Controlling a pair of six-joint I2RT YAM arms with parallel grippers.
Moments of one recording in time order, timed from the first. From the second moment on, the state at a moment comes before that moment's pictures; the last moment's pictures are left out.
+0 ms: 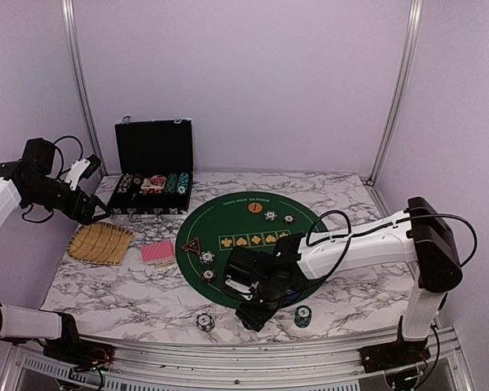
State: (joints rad) left arm 0.06 1.14 1.18 -1.01 0.46 0.46; right arm 1.22 1.87 1.28 -0.78 -0.02 0.34
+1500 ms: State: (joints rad) left arm 0.06 1.13 1.19 -1.01 0.46 0.46; right arm 0.93 1.72 1.27 -0.85 0.04 0.31
